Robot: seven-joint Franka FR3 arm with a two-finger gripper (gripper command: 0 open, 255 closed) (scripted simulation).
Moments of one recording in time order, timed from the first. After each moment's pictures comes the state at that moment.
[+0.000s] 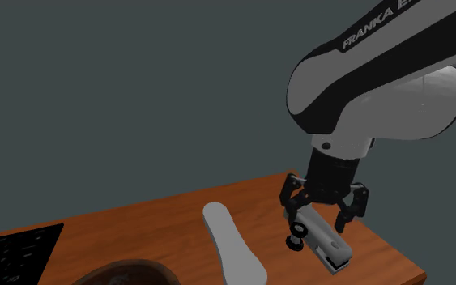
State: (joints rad) arm 0.02 -0.09 -0.06 -2.21 0.12 2.07 0.12
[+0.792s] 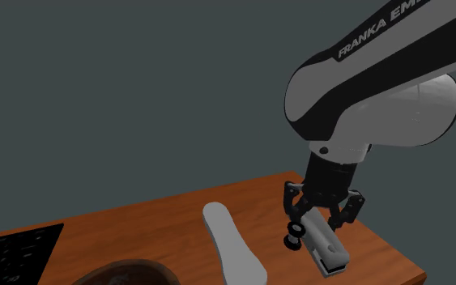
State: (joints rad) arm 0.02 -0.09 -0.06 -2.22 0.12 2.09 0.12
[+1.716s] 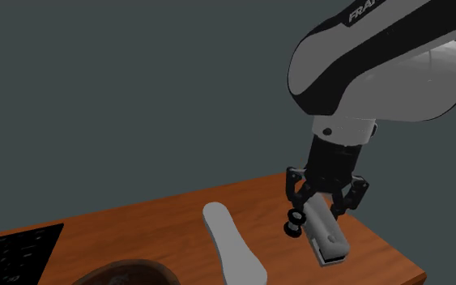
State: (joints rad) arm 0.02 -0.11 -0.06 -2.17 0.11 2.01 0.13
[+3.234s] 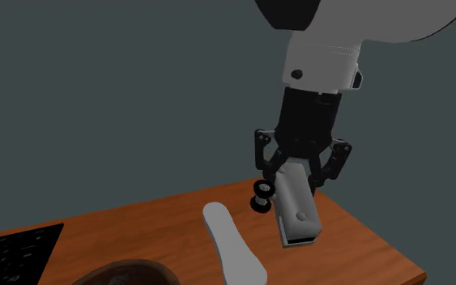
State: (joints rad) arm 0.08 -0.23 0.02 -2.08 0.12 1.81 0.29
